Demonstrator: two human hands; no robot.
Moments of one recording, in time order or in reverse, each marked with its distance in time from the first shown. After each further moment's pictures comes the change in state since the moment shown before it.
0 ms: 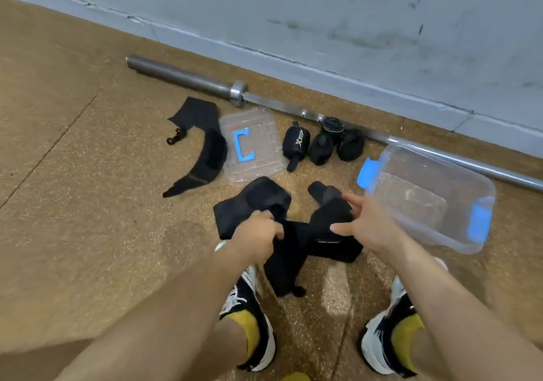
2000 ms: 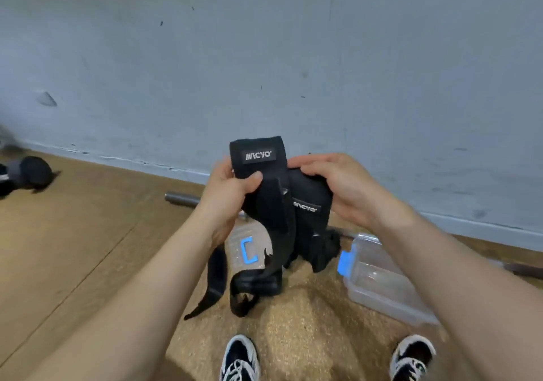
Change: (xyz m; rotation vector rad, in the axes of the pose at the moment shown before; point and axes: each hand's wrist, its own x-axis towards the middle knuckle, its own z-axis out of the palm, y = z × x) left_hand -0.180 0.146 -0.271 -1.307 0.710 0.220; right_hand -0.184 -0.196 -0.085 0.523 -0.110 -0.718
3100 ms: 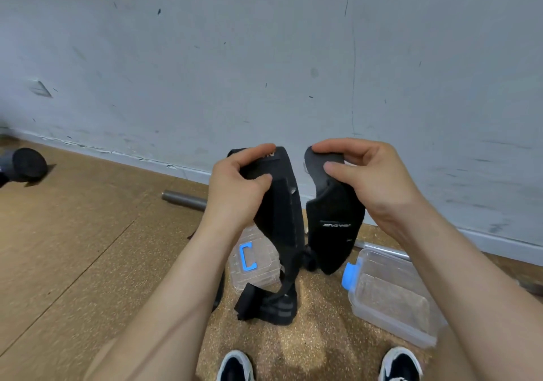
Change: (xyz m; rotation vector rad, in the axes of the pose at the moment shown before) left_hand 0.031 0.007 0.015 0.219 0.137 0.164; right_hand 0.017 -0.017 -0.015 -0.191 0.210 -0.254
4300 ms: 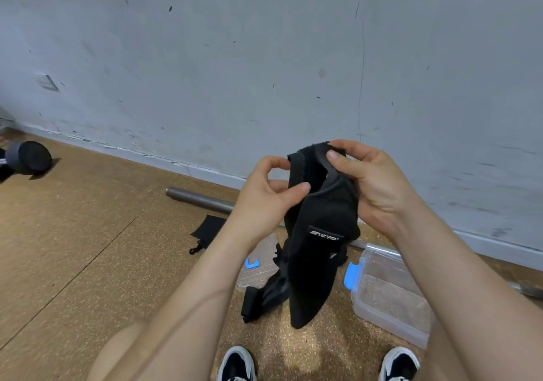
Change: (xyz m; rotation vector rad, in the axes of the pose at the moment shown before) left_hand -0.013 -0.007 0.004 -0.021 -0.268 -0.102; right_hand 0.004 0.002 0.016 0.514 -0.002 0.217
